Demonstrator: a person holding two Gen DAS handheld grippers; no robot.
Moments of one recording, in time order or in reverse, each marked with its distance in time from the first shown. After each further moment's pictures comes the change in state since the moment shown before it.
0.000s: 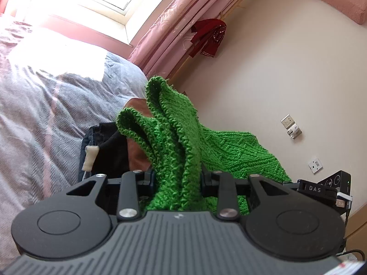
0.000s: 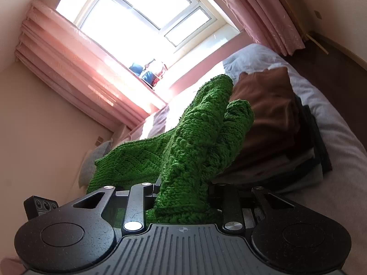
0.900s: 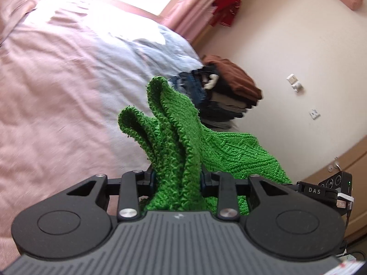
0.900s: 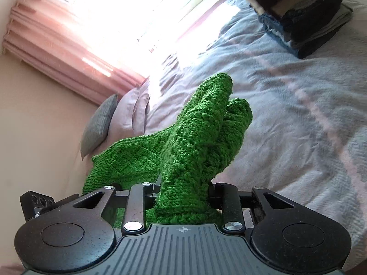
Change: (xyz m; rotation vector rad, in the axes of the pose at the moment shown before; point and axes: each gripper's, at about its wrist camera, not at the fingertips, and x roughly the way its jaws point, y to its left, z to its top) left arm -0.356 0.284 -0.097 0.049 0.209 -0.003; right arm 0.102 0.250 -0.438 0.192 -0.006 -0.095
